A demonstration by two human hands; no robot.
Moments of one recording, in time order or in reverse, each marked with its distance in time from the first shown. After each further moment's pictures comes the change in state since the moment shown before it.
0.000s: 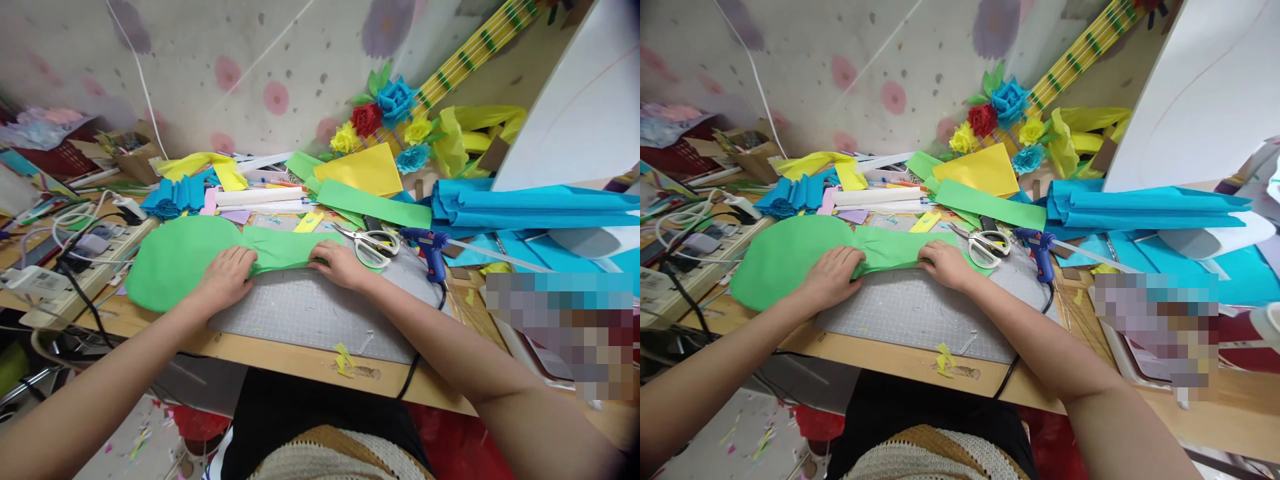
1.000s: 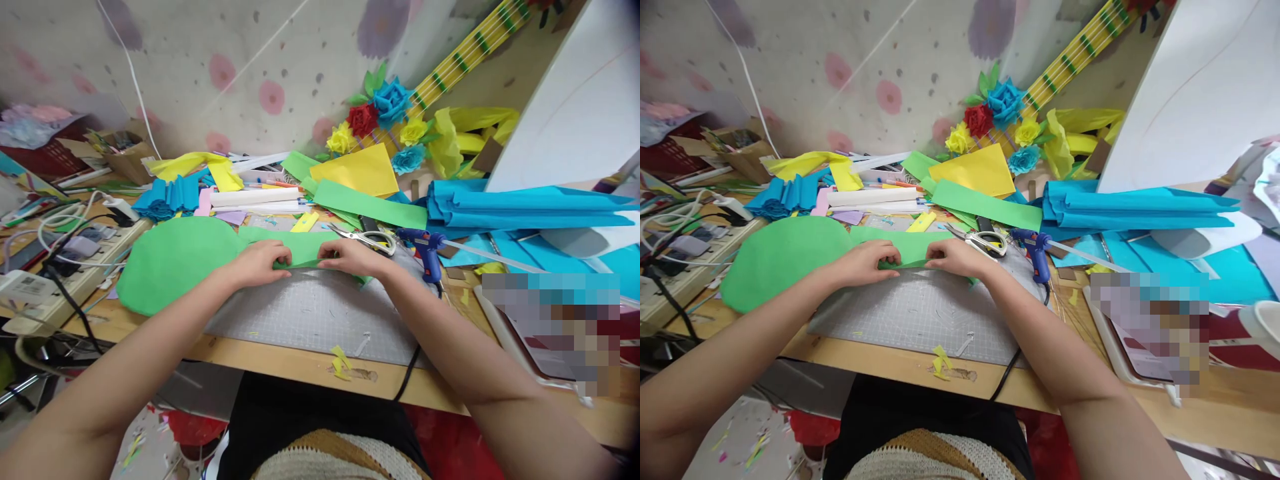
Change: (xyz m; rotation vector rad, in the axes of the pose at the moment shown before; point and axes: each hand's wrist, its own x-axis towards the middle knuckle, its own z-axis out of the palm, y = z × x) left_hand 0.069 0.024 -0.008 -0.451 -0.243 0.115; right_hand 0.001 0.008 -0.044 0.286 -0.268 0.254
